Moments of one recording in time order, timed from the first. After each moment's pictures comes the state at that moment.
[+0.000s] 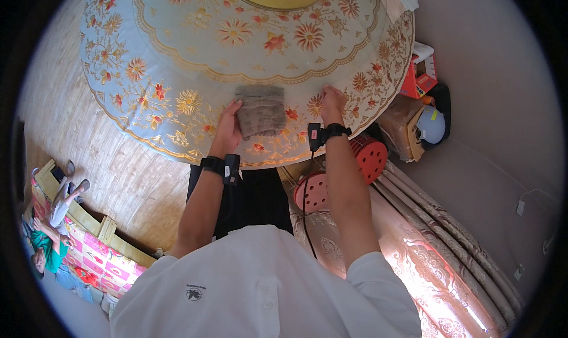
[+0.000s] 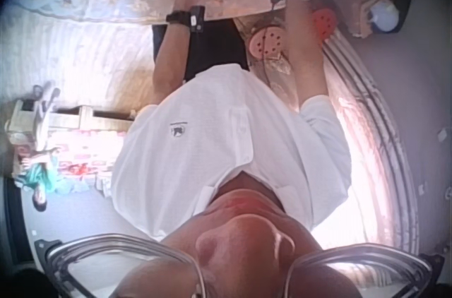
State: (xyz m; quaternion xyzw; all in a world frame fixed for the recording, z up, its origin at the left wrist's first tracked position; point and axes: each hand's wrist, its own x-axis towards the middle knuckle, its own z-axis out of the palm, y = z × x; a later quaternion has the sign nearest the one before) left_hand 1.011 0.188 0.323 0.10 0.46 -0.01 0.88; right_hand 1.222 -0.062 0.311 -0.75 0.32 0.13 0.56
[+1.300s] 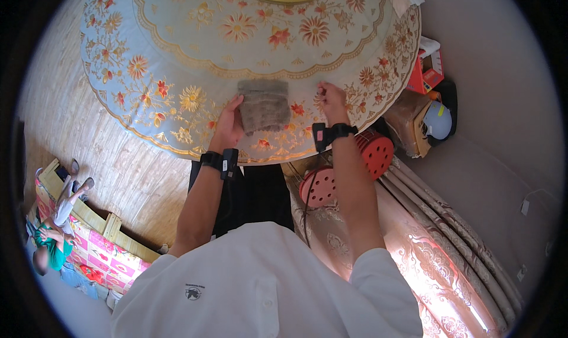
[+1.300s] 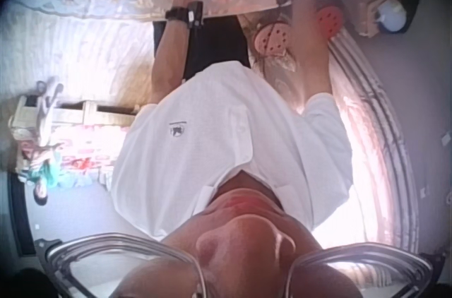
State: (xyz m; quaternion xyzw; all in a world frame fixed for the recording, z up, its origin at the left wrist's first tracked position) left_hand 0.999 0.199 0.304 0.07 0.42 -0.04 0.90; right_hand 1.215 -0.049 0.317 -0.69 0.33 0.28 0.58
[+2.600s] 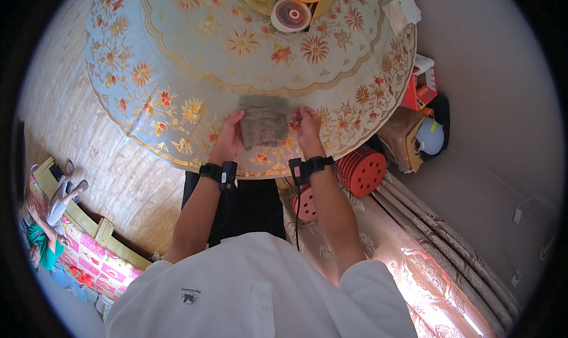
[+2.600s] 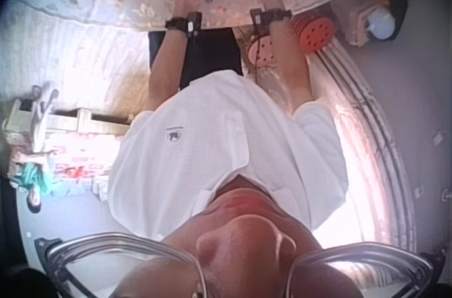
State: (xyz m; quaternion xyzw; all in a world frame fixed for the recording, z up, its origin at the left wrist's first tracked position) left_hand 1.002 0.203 0.310 0.07 0.40 -0.05 0.91; right_hand 1.142 0.001 0.329 -0.65 0.33 0.27 0.63
